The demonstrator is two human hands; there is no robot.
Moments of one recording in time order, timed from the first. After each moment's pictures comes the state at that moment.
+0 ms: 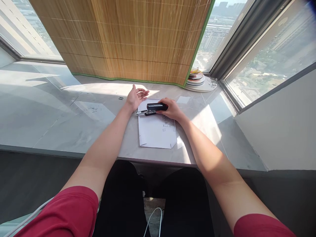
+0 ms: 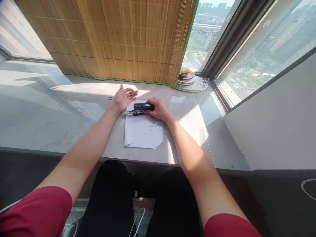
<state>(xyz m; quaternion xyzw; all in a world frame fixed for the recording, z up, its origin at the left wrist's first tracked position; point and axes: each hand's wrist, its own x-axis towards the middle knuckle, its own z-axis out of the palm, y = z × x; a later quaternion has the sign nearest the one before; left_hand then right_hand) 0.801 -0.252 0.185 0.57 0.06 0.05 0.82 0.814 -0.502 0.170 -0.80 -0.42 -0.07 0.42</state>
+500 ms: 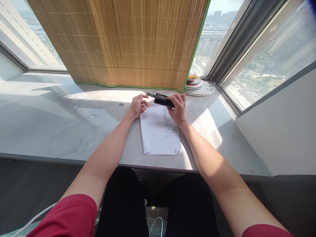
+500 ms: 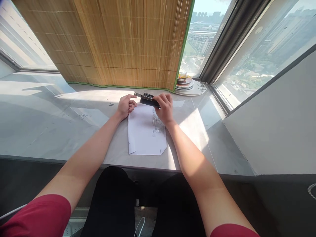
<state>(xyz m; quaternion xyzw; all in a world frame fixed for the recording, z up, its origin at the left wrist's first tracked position) 0.794 -0.268 0.188 0.60 0.06 0.02 0.80 0.813 -0.510 0.179 -0.82 -0.32 -0.29 0.37</state>
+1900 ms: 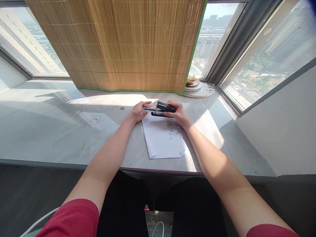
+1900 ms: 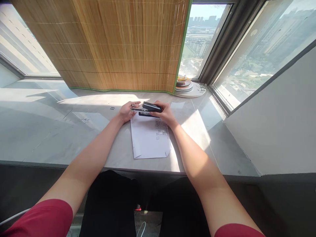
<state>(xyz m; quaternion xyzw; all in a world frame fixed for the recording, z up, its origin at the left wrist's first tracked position) 0.793 -0.270 0.196 0.49 0.06 -0.09 0.86 0.812 -0.517 0.185 -0.71 -0.35 -0.05 0.61</state>
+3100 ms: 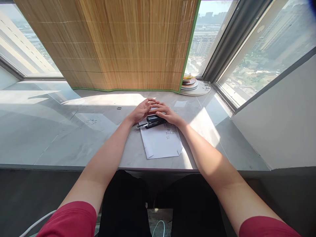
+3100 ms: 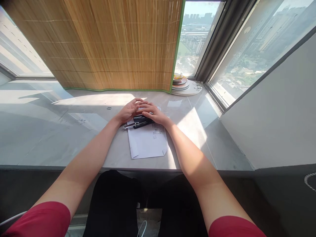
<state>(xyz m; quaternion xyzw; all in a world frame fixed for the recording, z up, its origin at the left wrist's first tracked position) 0.782 -0.281 0.188 0.62 -0.22 -0.09 0.74 0.807 -0.504 0.189 -0.73 -0.49 0.00 0.48</state>
